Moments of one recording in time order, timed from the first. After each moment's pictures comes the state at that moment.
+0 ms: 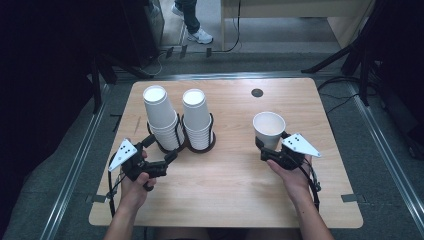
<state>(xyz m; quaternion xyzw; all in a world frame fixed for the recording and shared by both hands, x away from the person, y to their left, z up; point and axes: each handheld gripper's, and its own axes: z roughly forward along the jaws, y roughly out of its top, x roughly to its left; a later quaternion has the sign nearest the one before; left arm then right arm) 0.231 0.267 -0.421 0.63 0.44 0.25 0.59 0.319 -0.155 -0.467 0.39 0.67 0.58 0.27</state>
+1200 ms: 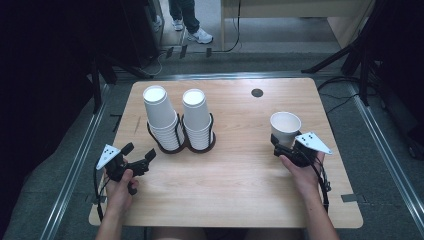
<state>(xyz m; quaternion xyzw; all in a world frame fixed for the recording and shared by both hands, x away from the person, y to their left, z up) 0.238 0.326 -0.462 0.60 0.54 0.27 0.52 0.337 -0.190 -0.487 0.45 0.65 0.54 0.29</state>
